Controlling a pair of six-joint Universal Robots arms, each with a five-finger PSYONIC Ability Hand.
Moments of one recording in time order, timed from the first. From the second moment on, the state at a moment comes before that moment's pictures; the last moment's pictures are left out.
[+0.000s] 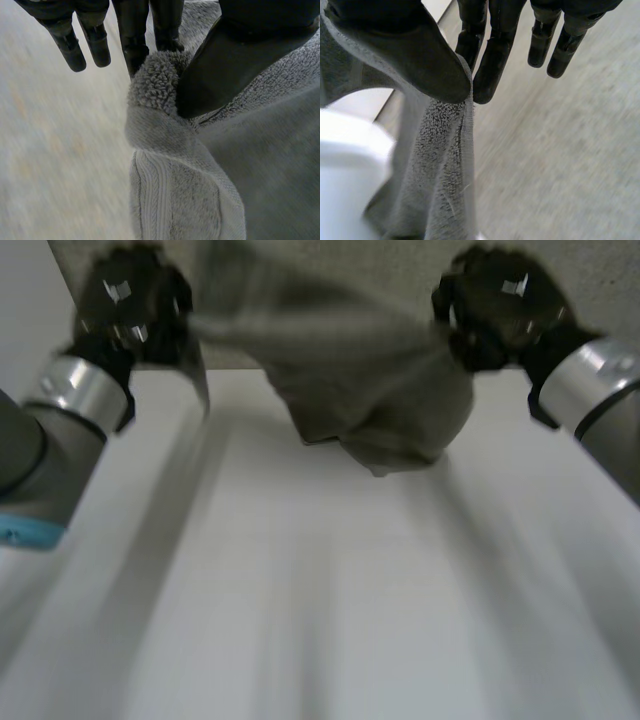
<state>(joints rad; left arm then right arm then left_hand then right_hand) 4.40 -1.80 -1.48 3.56 -1.39 3.20 1.87 -1.34 1.34 -0.17 1.16 2.95 1.26 1.27 0.23 0.23 1.13 1.30 1.30 0.22 0.25 1.15</state>
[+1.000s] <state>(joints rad) 4.68 -1.76 -1.83 3.45 -1.39 3.38 2.36 -1.08 1.51 -0.17 1.23 2.93 0.26 0.26 0.23 0.23 0.06 0.87 0.88 0.22 0.25 0.72</state>
